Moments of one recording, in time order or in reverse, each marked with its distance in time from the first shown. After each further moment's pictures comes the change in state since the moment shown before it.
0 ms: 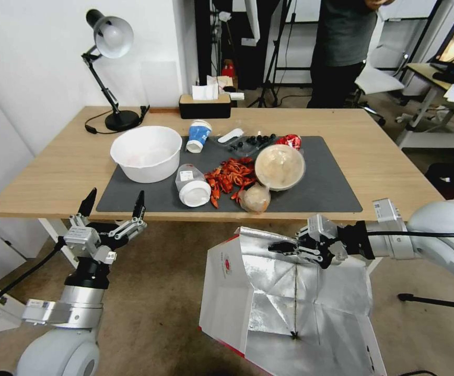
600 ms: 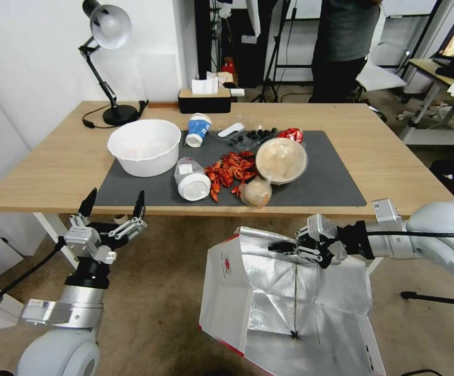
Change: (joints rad) left arm -0.001 -0.001 0.000 0.002 0.000 0.000 0.000; right arm 0.000 0.001 0.000 0.000 -0.001 -0.001 0.003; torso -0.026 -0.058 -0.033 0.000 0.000
